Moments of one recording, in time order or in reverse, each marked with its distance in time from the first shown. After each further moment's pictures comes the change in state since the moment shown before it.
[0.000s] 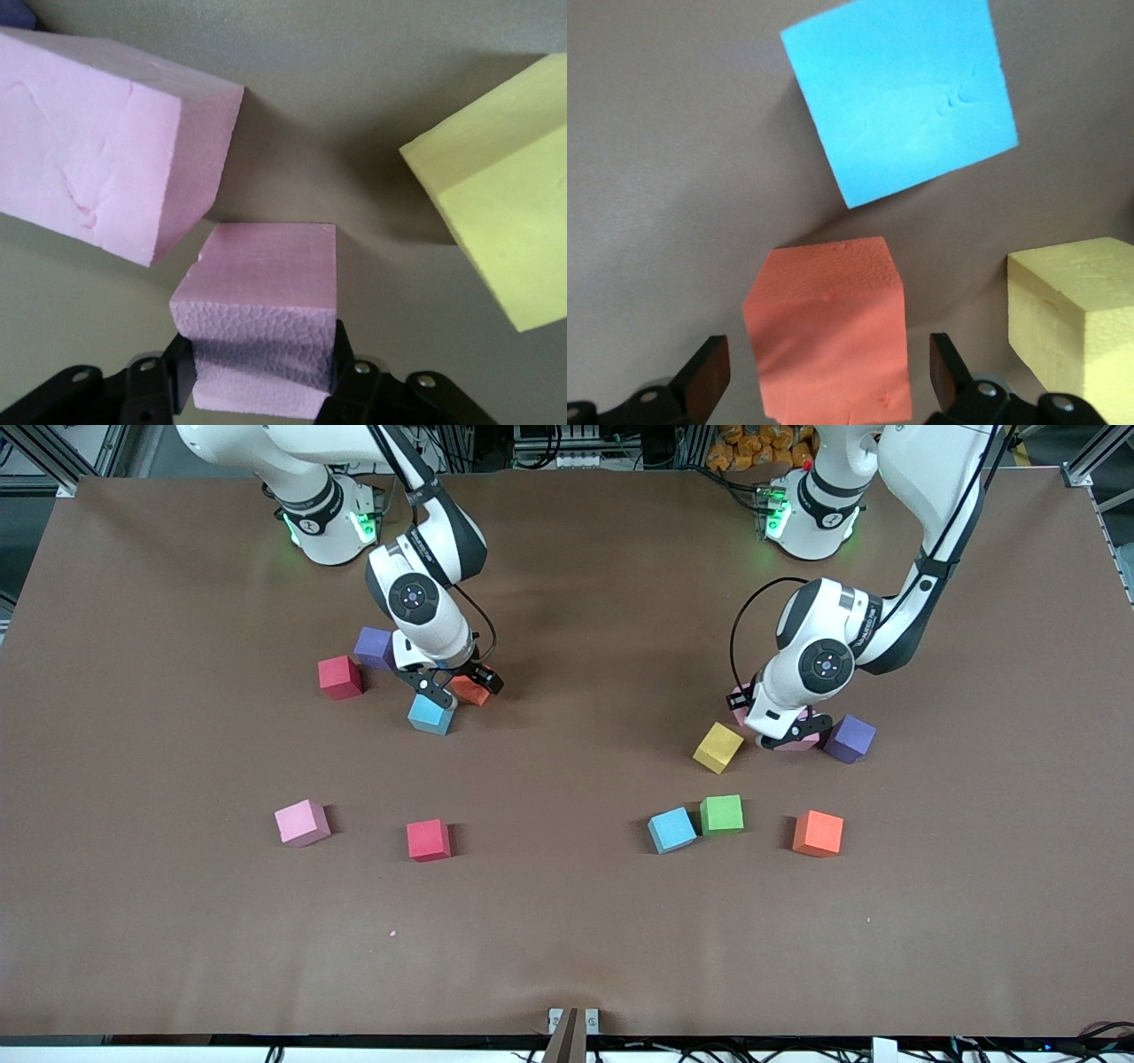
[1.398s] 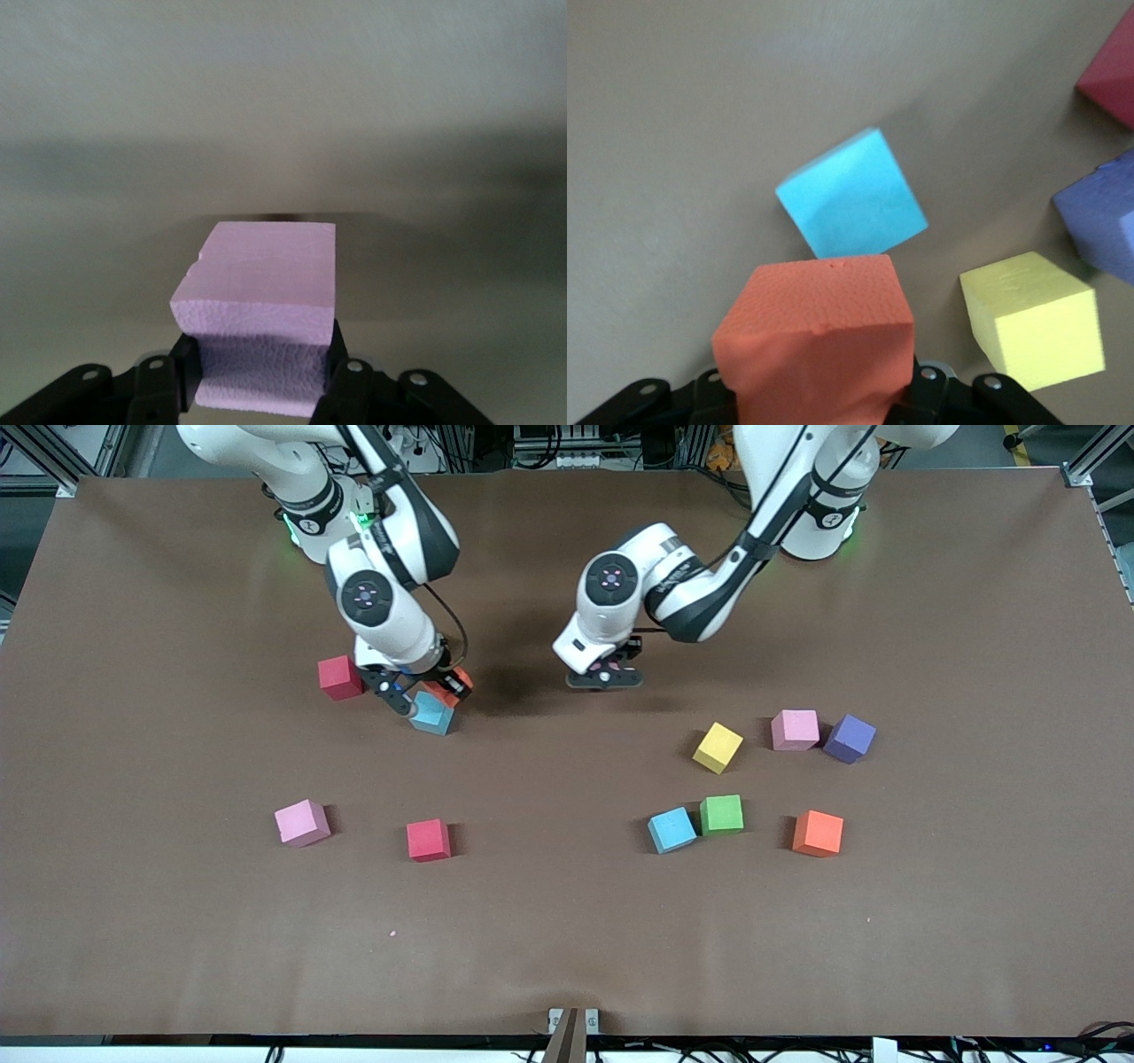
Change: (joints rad) left arm -0.478 0.174 -0.090 0.326 -0.004 -0.008 -0.223; right arm -0.002 -0.139 -0.141 0.029 0.001 -0.158 0.061
